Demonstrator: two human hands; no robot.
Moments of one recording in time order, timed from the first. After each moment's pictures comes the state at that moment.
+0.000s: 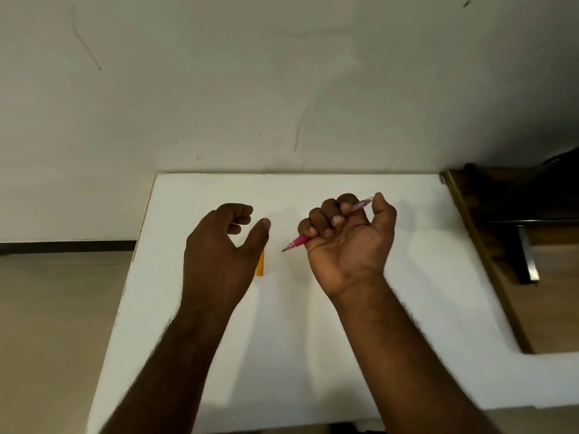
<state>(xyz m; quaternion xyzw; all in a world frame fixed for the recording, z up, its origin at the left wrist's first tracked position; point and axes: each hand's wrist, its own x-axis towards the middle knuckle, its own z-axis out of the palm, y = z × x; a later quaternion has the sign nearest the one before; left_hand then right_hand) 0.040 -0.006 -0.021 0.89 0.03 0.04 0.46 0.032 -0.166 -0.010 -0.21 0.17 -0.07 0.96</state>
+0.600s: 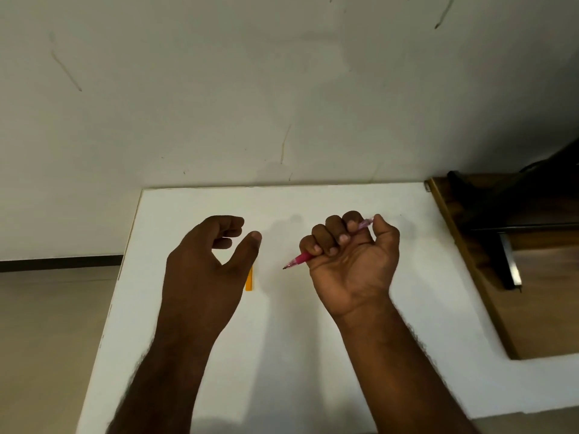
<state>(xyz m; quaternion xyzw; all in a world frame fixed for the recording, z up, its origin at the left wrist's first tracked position) 0.034 -0.007 0.005 0.88 0.02 0.02 0.47 0.023 -0.183 -0.008 -0.18 0.16 -0.08 0.97</state>
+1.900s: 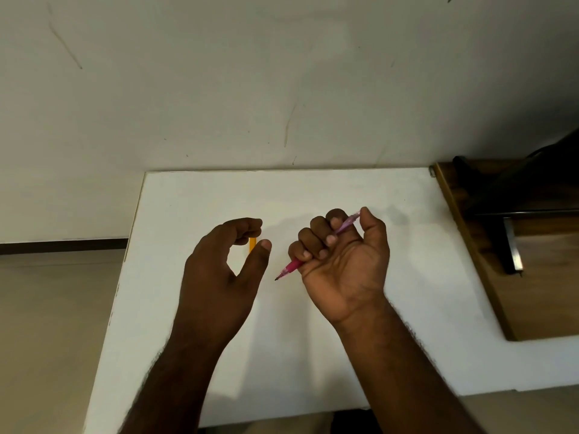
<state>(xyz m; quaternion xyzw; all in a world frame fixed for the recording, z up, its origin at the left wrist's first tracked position) 0.005 -0.008 -0.004 0.87 -0.04 0.02 0.49 0.004 -0.167 -0.010 -0.18 0.16 -0.01 0.97</state>
